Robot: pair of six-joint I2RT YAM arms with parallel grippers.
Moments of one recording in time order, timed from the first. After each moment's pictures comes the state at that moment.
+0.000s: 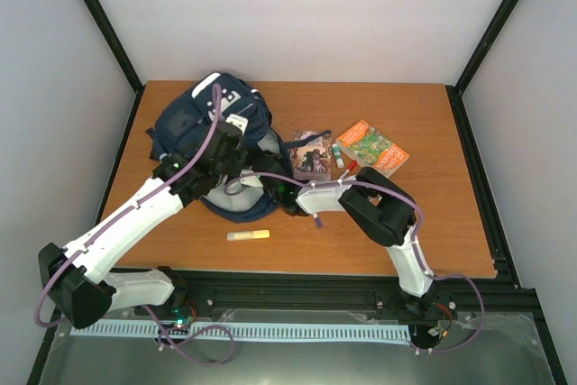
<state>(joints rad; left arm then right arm) -0.66 1.20 1.14 -0.67 -0.48 -0.11 0.95 2.11 1.23 0.37 0.55 -1.19</state>
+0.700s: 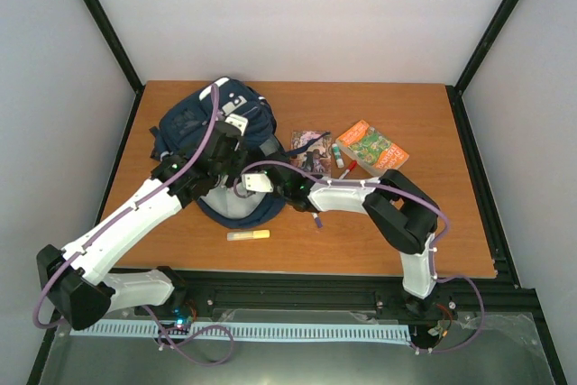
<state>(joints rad) -0.67 1.19 1.15 -0.67 -0.46 -0.12 0.93 1.95 1.18 0.12 0.35 -1.08</state>
